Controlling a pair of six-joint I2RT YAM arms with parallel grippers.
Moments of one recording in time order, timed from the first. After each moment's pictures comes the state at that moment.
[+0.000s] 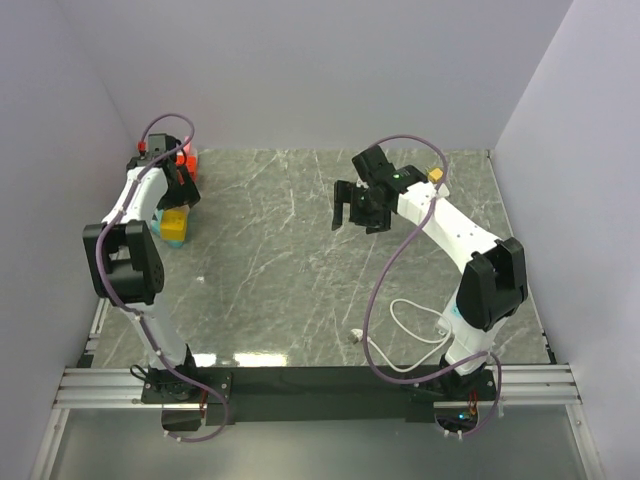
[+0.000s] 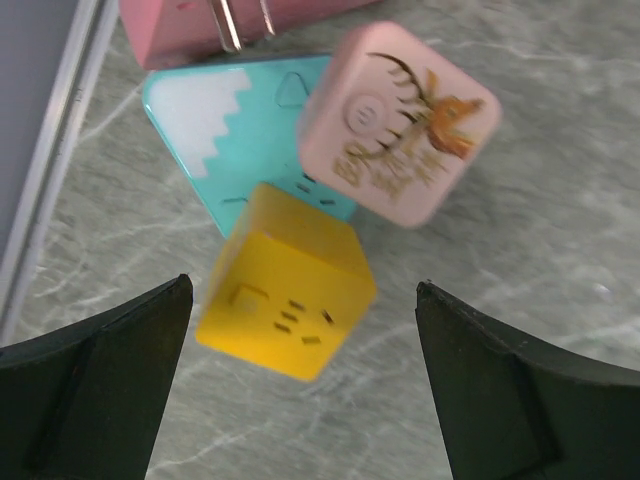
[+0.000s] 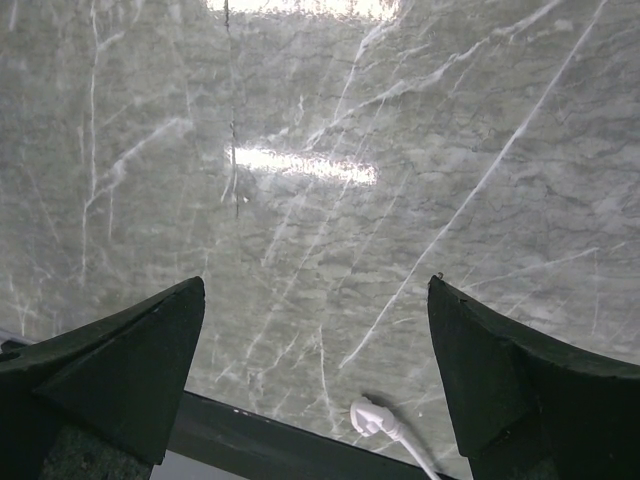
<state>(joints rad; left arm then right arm) 0.10 1.87 1.59 -0.80 -0.30 -0.36 0.51 1.75 1.58 -0.89 -0.07 0.53</state>
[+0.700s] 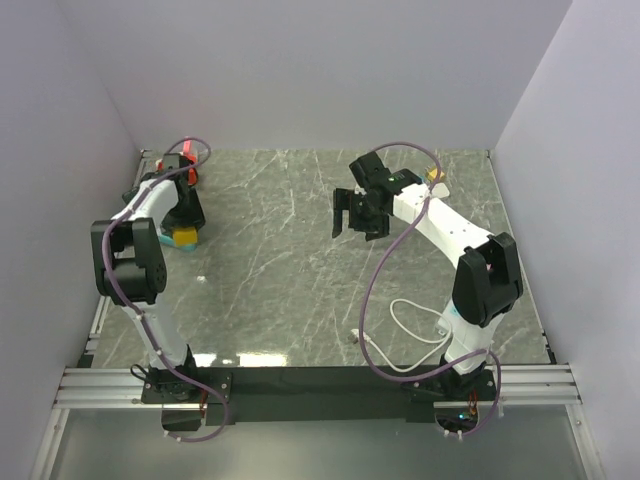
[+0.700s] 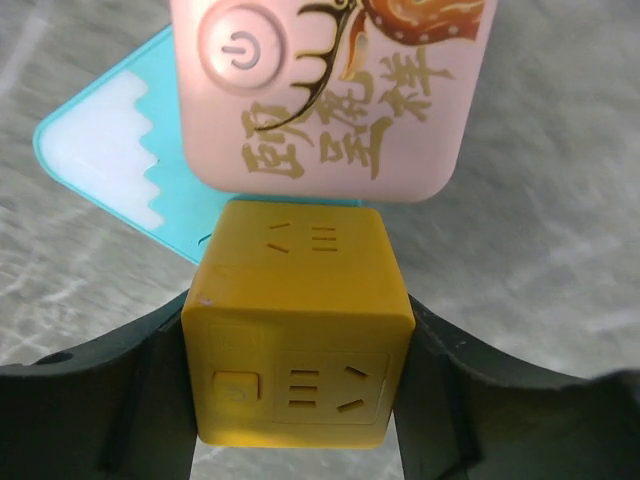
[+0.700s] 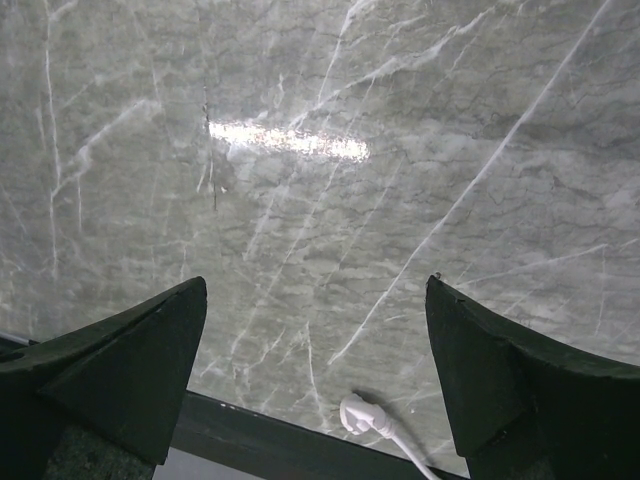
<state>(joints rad) 0.08 1.91 1.45 -0.74 -0.27 -0.28 0.51 1.78 1.54 -0.88 -0.09 0.51</state>
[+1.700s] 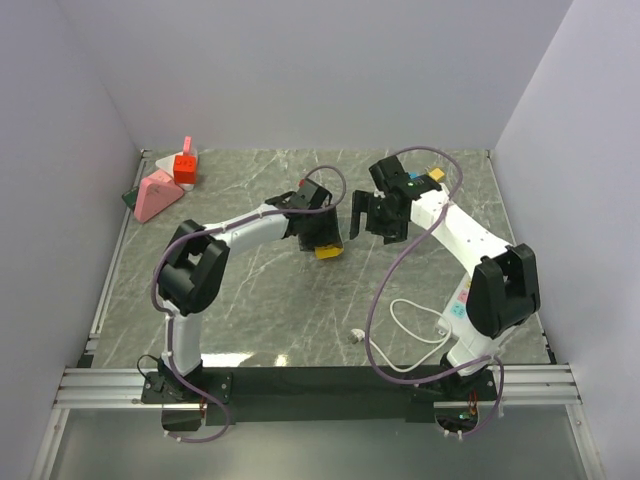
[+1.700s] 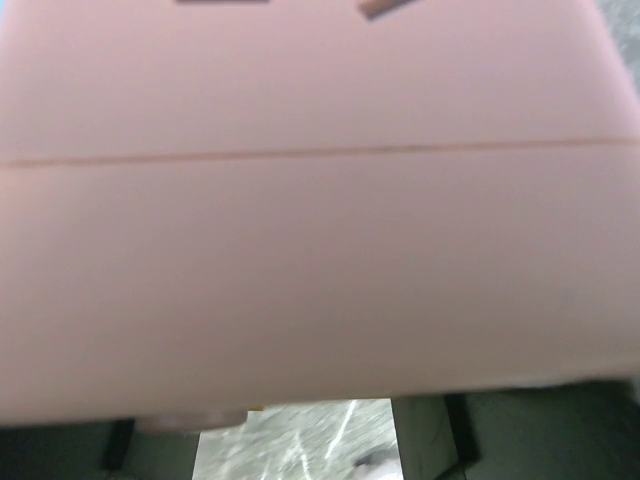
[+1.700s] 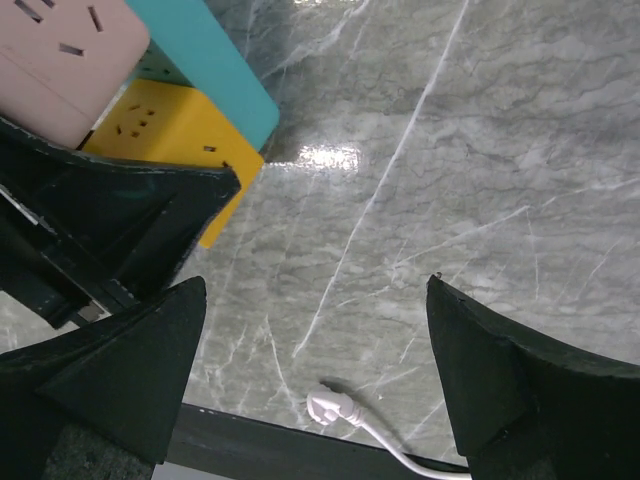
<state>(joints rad) -0.66 1.97 1.44 -0.45 0.11 -0.76 0.43 1.68 1.42 -0.87 -0.05 0.51</state>
